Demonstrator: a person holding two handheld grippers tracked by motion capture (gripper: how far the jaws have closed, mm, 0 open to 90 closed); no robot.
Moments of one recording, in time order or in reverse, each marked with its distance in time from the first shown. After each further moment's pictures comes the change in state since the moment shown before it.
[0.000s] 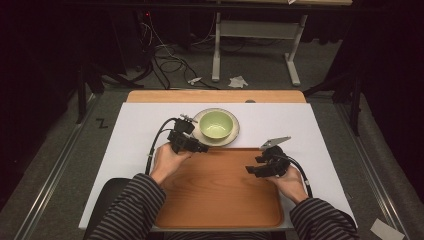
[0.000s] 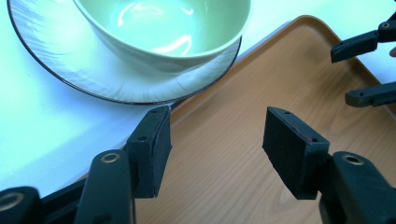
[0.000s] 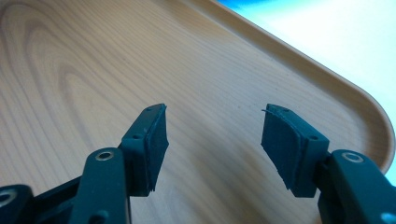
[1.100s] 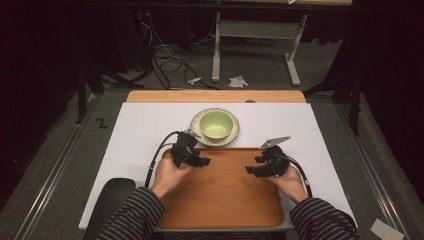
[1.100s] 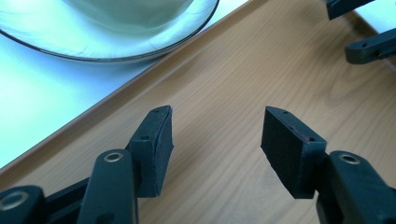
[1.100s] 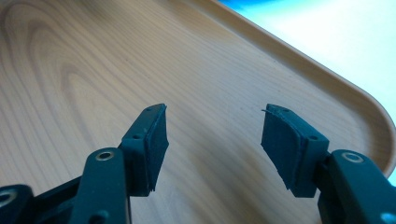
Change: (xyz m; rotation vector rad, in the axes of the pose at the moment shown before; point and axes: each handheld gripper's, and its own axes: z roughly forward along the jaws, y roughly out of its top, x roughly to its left) left arm -0.003 -0.042 -0.005 0.012 -0.007 0.059; right arm 0.000 0.001 0.000 0.001 0.005 -0.005
